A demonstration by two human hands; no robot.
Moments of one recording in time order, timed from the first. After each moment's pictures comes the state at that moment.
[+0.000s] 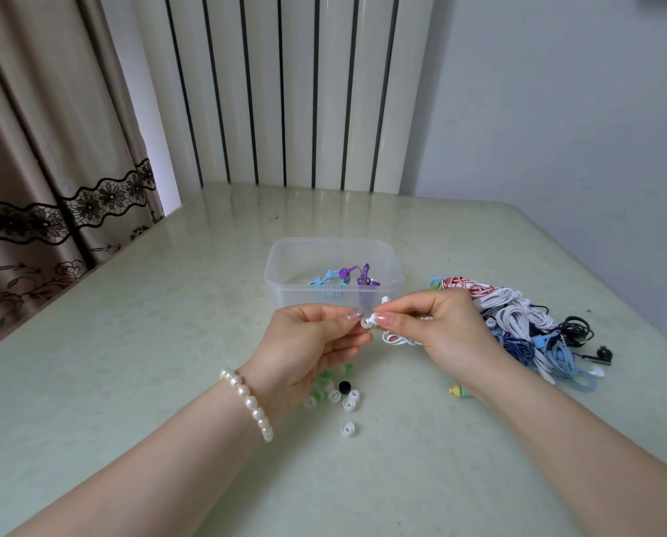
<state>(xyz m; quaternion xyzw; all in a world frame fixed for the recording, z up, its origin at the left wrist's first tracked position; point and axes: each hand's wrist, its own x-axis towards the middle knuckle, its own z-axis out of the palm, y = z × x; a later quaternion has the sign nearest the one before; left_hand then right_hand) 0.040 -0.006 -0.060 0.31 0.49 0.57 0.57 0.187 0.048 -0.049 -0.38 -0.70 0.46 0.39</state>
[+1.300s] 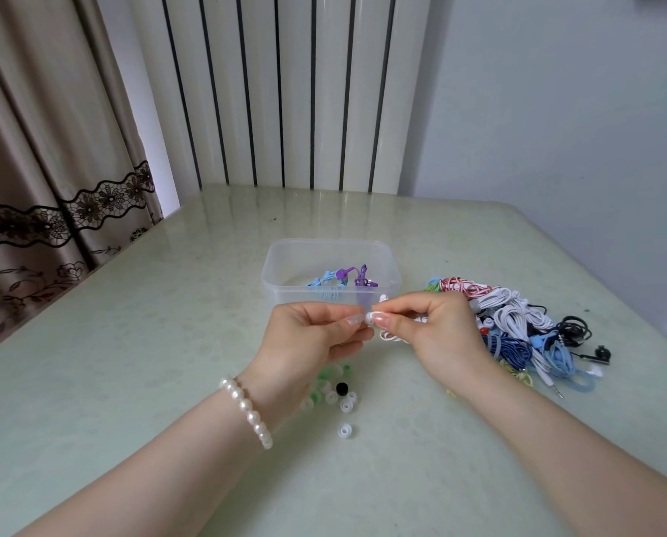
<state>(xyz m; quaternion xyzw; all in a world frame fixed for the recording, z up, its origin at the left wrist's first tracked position) 0.047 -0.012 -0.054 0.36 0.51 0.59 0.51 0.184 0.048 -0.055 -0.38 -0.71 0.40 0.43</state>
